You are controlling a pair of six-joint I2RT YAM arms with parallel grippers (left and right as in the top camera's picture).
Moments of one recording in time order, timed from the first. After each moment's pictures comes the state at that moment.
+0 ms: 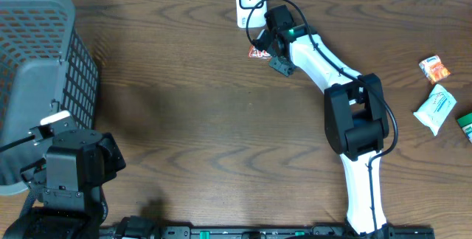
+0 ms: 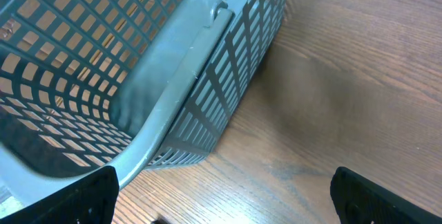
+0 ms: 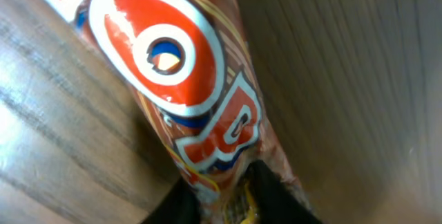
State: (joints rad) left arm -0.13 0.76 1.25 -1.39 -0.56 -0.35; right arm 0.36 2.36 1.85 -0.76 0.25 -0.64
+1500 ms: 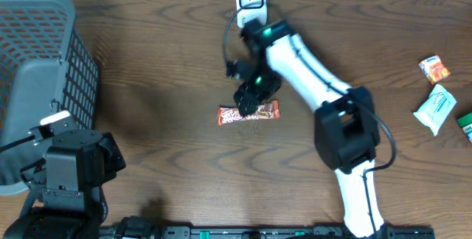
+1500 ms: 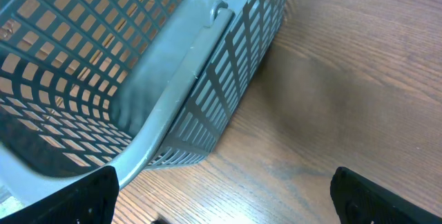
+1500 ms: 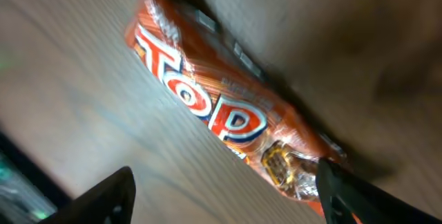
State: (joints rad) left arm -0.13 0.76 1.25 -1.39 -0.56 -0.35; right arm 0.53 2.28 1.93 -1.35 -0.28 -0.35
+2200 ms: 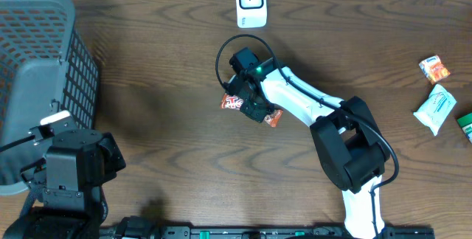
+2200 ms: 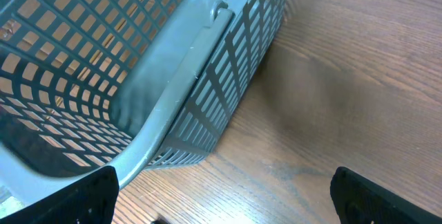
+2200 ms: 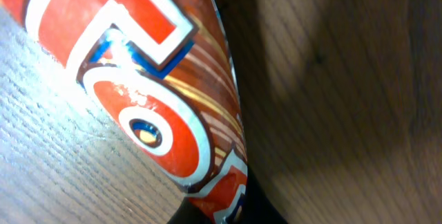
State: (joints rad) left arm -0.13 0.76 1.25 -1.39 -0.56 -0.35; right arm 0.61 2.14 1.52 -0.86 0.04 -0.36
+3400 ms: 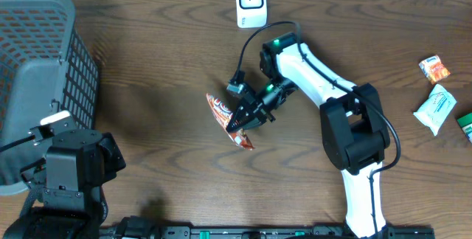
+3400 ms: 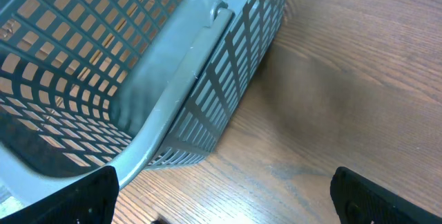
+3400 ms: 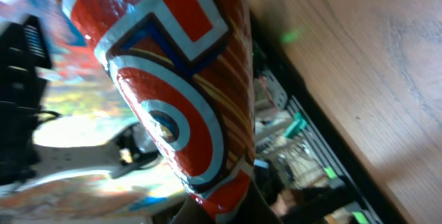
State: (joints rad) left arm -0.13 0.76 1.25 -1.39 -0.56 -0.35; right arm 0.46 2.24 1.74 -1.70 -1.23 -0.35
